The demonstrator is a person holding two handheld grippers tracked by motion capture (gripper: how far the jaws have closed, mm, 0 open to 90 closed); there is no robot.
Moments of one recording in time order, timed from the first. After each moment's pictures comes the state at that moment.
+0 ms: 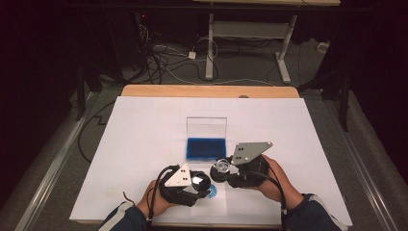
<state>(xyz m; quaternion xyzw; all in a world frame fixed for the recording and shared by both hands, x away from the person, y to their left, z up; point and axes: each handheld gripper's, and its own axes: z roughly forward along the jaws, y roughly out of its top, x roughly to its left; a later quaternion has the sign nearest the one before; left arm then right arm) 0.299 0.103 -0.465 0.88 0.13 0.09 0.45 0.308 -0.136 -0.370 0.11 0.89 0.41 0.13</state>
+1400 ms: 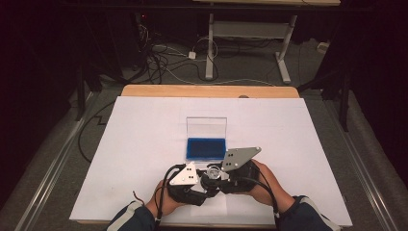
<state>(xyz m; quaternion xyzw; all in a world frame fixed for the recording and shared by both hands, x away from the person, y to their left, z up) 0.299 0.086 -0.461 0.85 0.12 0.07 0.50 0.303 -0.116 -0.381 0.10 0.90 0.42 0.10</state>
